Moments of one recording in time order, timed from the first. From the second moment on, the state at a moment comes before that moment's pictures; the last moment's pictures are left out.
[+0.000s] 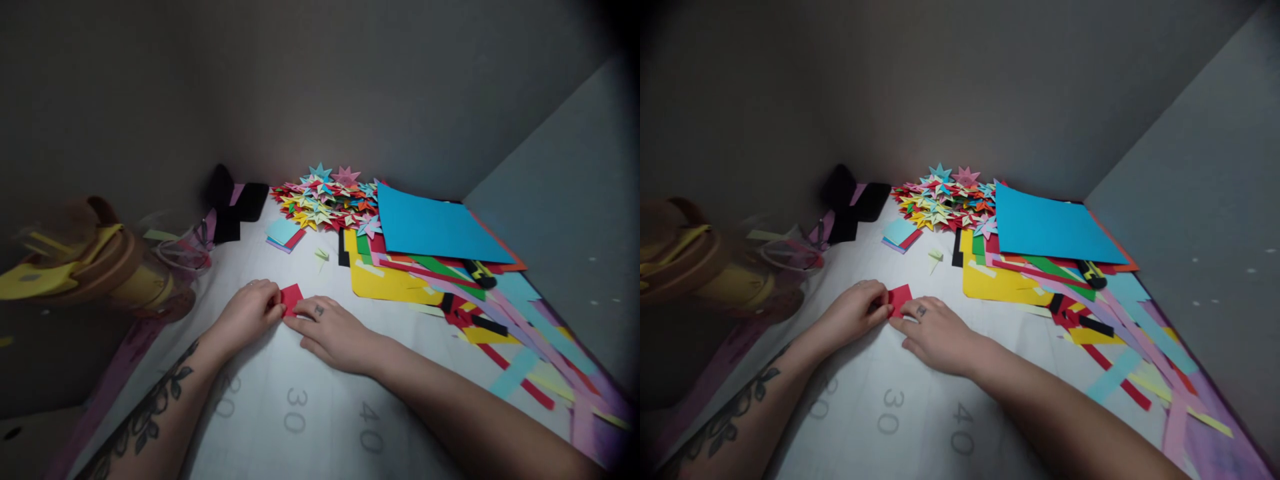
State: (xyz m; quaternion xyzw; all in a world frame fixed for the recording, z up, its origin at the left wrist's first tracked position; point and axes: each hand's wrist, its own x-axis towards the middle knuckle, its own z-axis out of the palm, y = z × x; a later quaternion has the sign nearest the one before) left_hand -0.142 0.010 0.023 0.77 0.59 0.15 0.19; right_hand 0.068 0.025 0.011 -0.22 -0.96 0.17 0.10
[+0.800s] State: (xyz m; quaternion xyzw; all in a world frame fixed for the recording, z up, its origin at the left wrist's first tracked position) left_hand -0.157 0.012 0.019 0.74 0.54 0.24 0.32; right_hand 0.074 0.034 0.005 -0.22 -0.94 0.17 0.19
